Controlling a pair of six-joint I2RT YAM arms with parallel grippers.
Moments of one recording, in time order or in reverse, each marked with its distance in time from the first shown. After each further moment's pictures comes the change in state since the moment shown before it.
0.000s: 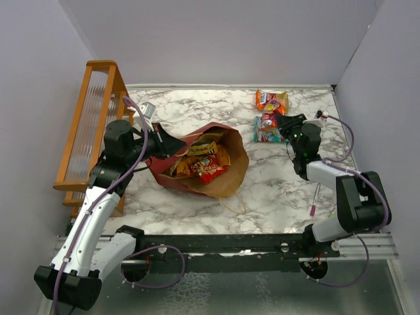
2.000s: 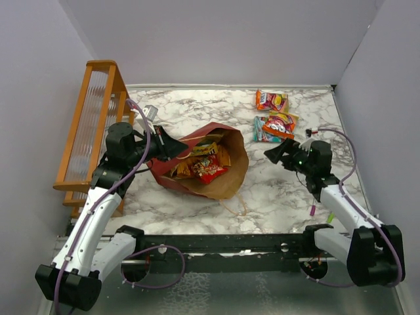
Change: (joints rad) left arm 0.000 -0.005 -0.050 0.053 0.053 0.011; right arm -0.132 -0.359 -0.157 -0.550 -0.457 -0.253
